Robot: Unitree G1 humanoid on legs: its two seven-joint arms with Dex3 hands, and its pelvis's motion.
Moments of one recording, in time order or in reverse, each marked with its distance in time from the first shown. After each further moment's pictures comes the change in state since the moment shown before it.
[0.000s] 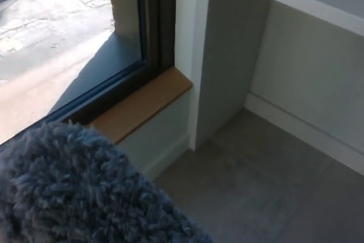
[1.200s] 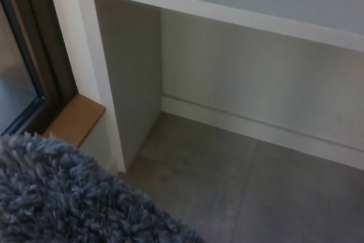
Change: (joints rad) left_arm -0.015 0.010 0.016 -0.014 -0.021 0.000 -0.021; right_arm -0.018 -0.009 -0.017 -0.008 -0.079 -0.115 -0.059
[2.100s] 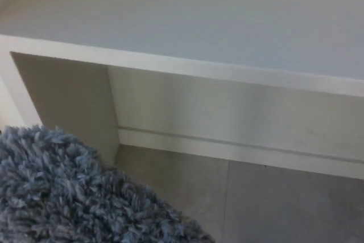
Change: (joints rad) left_arm -0.011 0.002 0.016 0.002 -0.013 0.000 -0.013; right_arm -0.020 0.014 0.004 0.018 0.006 -0.018 -0.016
